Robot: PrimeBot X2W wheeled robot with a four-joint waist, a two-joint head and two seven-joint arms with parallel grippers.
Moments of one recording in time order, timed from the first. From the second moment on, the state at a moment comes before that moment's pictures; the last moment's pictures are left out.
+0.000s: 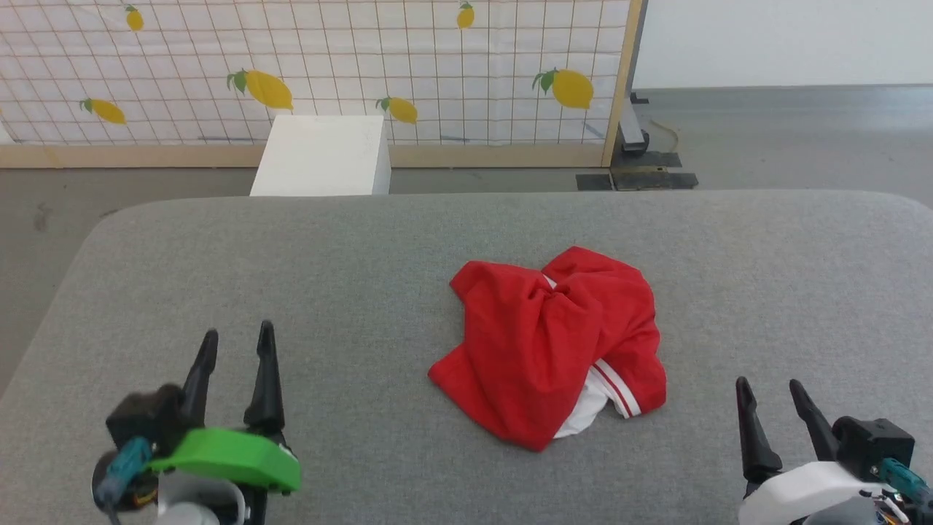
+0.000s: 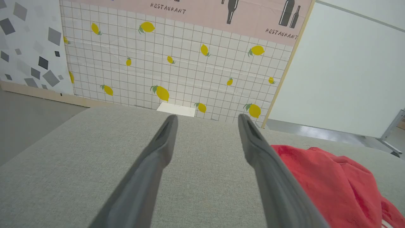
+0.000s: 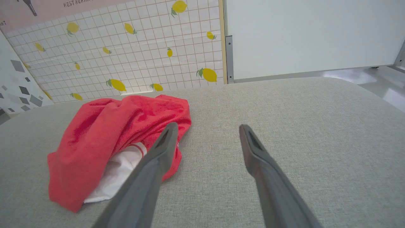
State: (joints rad) left arm -0.04 0.31 -0.24 0.07 -0.56 0.14 -0.26; right arm 0.05 -0.05 -0.11 0.23 0.16 0.13 -0.16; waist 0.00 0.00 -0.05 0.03
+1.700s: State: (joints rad) left arm -0.12 0.07 -0.01 0.11 -0.36 -0.12 -0.26; right arm -0.27 -0.10 -0.43 0.22 0.04 0.13 0.63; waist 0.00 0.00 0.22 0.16
